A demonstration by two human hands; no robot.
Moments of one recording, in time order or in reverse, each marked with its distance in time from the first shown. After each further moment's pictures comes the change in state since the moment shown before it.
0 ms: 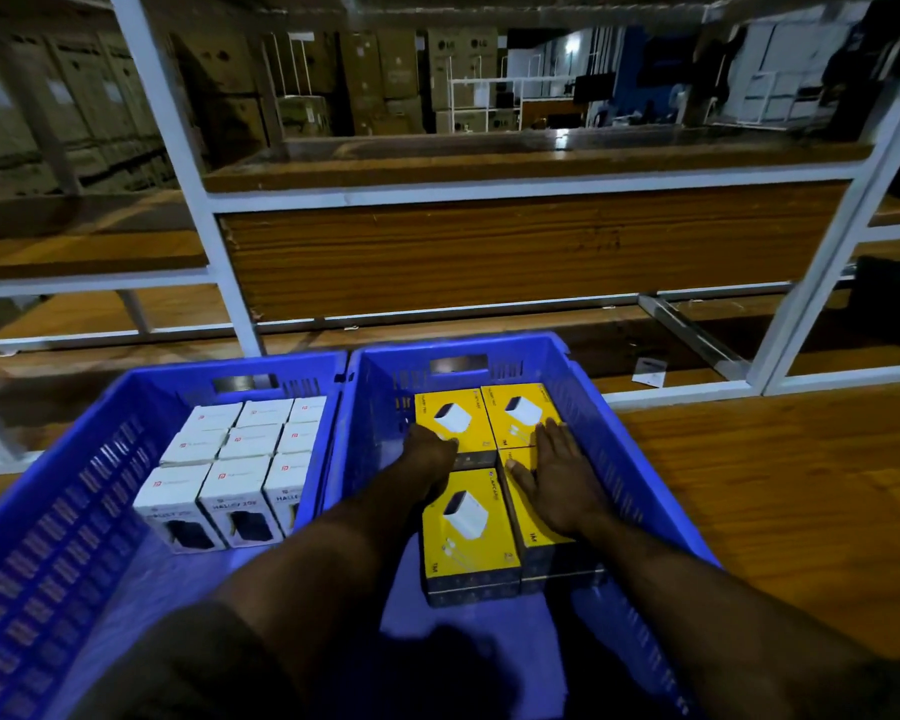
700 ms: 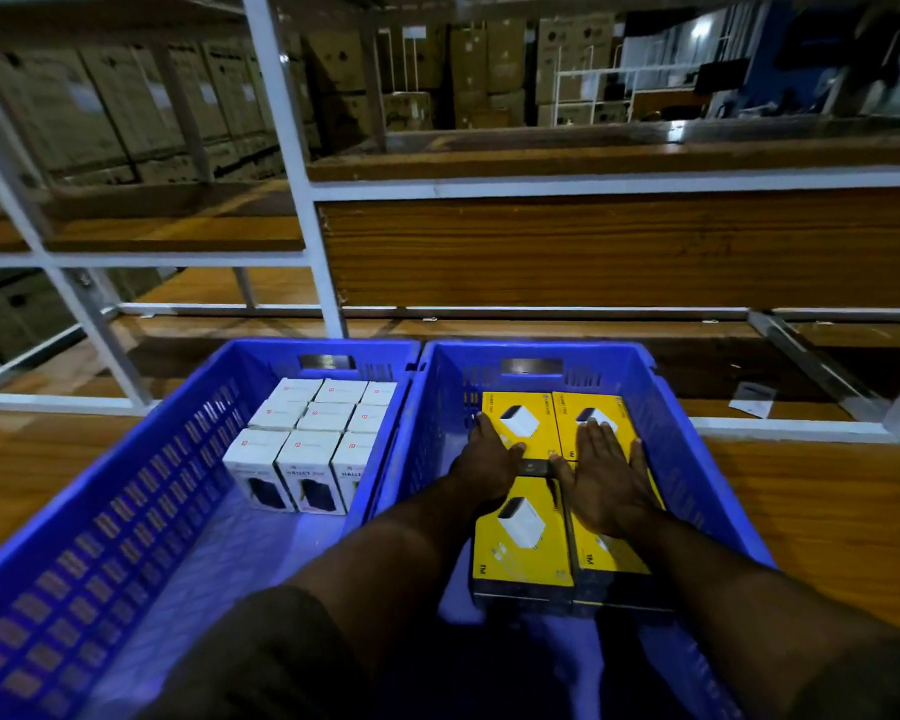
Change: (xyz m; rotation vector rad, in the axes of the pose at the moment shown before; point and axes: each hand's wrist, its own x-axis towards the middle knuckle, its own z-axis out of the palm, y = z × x) left_hand -0.037 0.000 -0.006 0.387 0.011 0.224; right_hand 0.040 -0.009 0.017 -0.168 -0.050 -0.039
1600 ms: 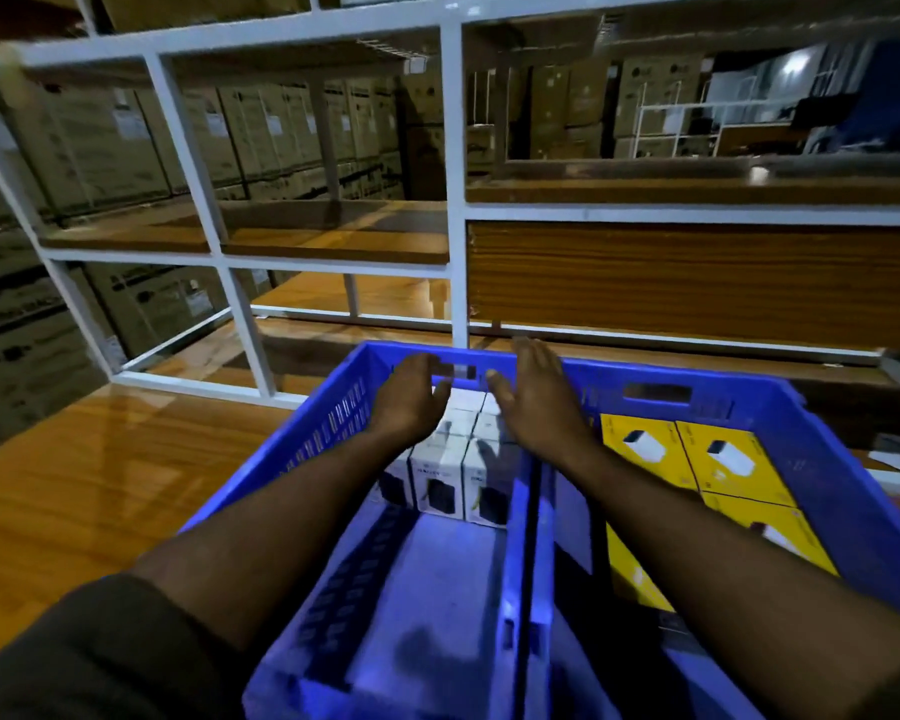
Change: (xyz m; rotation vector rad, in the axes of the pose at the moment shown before) left_hand -0.040 -0.141 -0.220 0.175 0.543 0.144; right_hand -0.002 -0.245 -0.079 0.469 0.407 -0.471
